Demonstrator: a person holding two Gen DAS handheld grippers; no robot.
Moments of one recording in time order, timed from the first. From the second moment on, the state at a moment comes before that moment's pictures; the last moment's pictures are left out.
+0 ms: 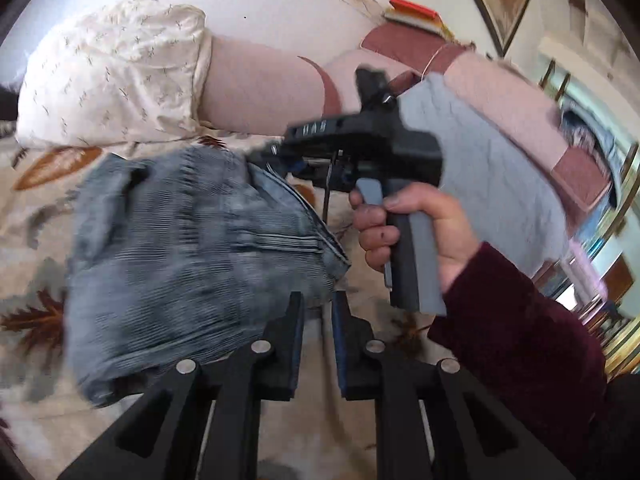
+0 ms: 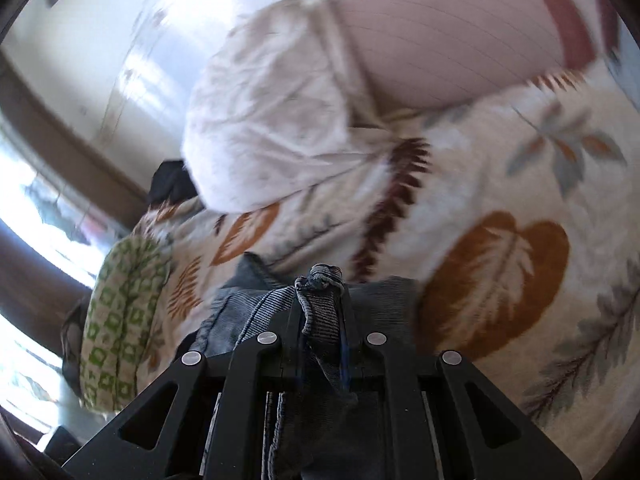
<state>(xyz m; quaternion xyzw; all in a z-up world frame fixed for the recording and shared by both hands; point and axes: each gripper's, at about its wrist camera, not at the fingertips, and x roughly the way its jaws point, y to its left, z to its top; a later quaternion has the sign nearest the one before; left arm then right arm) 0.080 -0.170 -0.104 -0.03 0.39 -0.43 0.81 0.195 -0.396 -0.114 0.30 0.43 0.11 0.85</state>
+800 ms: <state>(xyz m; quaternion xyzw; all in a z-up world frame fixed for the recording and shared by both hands) 0.116 -0.133 -0.137 0.09 0.40 -0.25 0.88 0.086 -0.427 -0.115 0.30 0.44 0.00 0.84</state>
